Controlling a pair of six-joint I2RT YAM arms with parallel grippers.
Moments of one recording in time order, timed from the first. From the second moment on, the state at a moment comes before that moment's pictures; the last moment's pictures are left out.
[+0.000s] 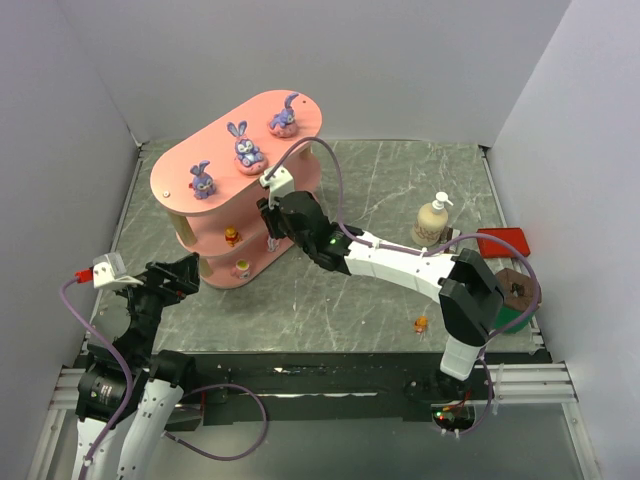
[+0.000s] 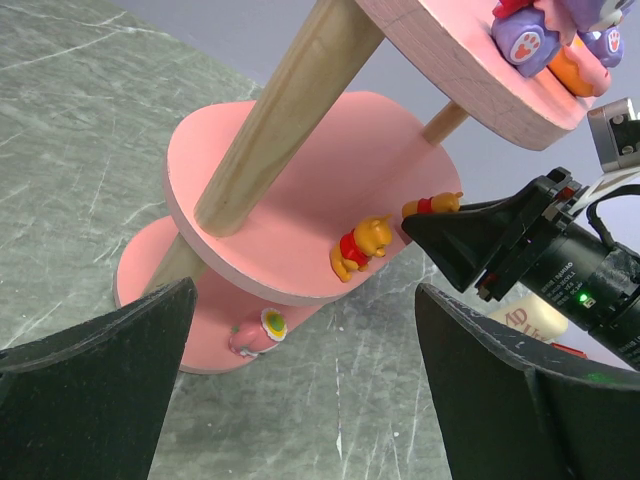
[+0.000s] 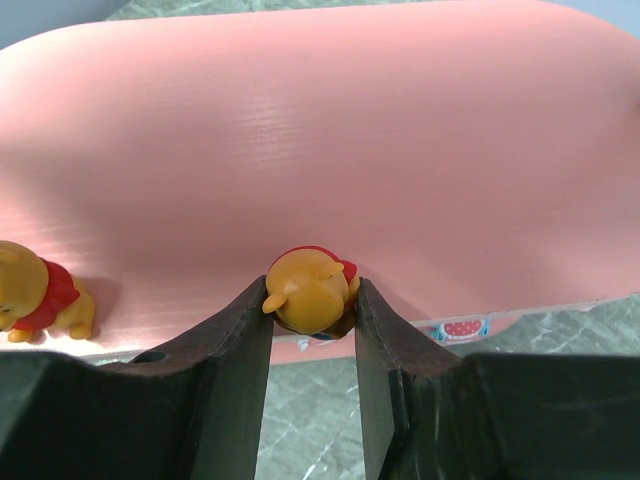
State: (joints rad) left arm -0.23 0.10 0.64 -0.54 -0.20 -0.60; right arm 0.97 1.75 1.37 0.08 0.31 0.07
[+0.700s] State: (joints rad) left arm -0.23 0.10 0.64 -0.54 -0.20 -0.60; right arm 0.98 1.75 1.31 0.18 0.35 0.07
